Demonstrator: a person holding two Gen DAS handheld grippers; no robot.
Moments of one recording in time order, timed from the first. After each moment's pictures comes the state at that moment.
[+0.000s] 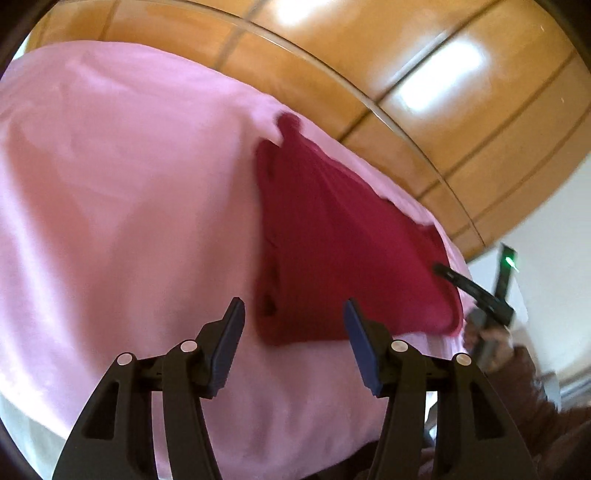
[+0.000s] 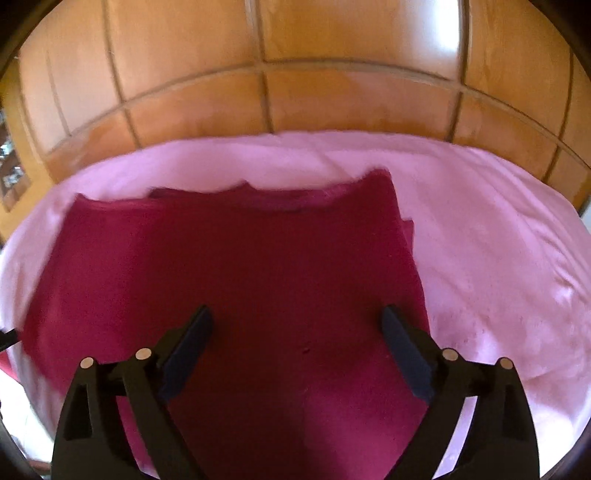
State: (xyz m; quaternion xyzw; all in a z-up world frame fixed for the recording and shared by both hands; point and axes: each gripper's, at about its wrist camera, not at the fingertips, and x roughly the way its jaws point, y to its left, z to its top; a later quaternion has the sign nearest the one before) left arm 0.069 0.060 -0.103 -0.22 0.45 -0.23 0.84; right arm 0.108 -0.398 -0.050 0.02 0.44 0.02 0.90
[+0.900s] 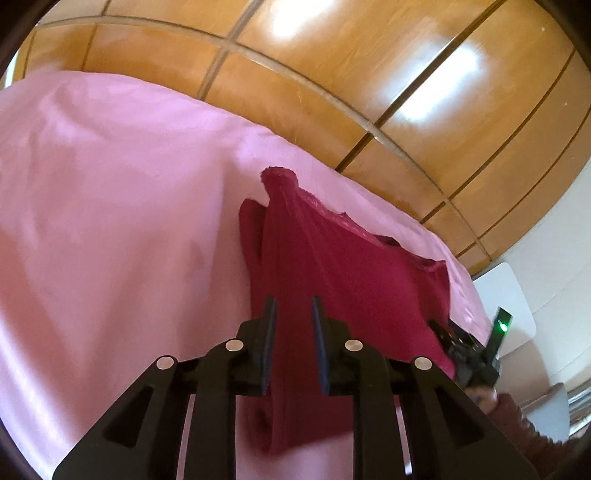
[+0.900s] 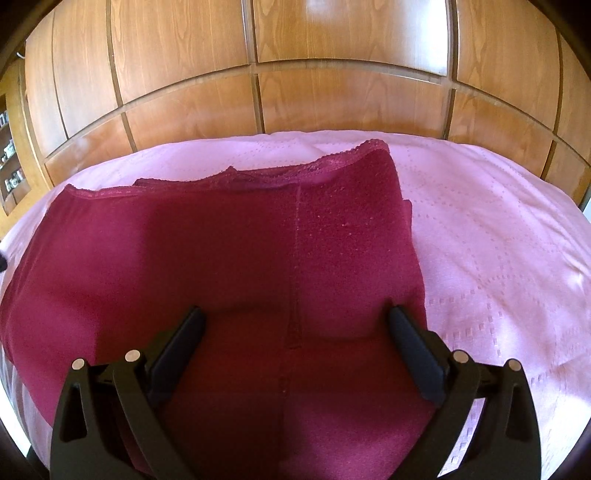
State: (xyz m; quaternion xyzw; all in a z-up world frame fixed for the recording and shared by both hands) left arm 0.148 0.052 -0.079 -0.21 0.42 -0.21 0.86; right arm 0.087 -0.407 -0.075 0.02 0.40 0.03 0.92
